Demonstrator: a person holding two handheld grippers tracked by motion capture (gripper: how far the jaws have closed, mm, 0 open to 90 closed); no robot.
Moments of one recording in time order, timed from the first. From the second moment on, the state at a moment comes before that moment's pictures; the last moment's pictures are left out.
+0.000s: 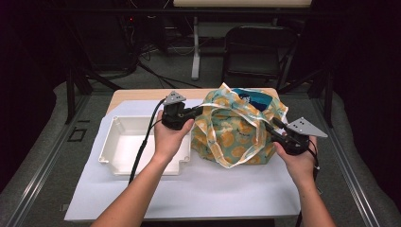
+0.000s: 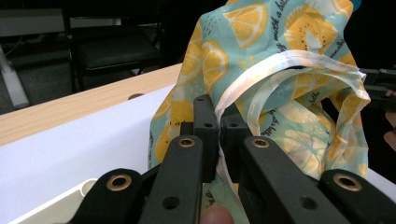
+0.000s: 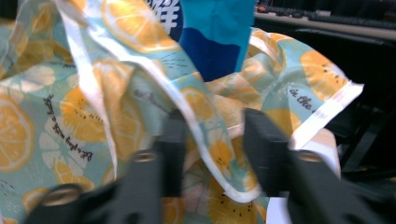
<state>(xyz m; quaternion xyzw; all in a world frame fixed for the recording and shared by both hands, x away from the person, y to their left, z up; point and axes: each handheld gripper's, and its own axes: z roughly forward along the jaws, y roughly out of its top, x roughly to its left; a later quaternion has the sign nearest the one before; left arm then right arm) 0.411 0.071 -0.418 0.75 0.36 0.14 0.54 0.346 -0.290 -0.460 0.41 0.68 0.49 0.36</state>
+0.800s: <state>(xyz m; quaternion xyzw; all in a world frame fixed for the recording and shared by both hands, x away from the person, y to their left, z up) 0.425 0.064 -0.415 0.72 0.38 0.12 0.57 0.398 -0.293 -0.363 0.41 0.63 0.55 0.37</state>
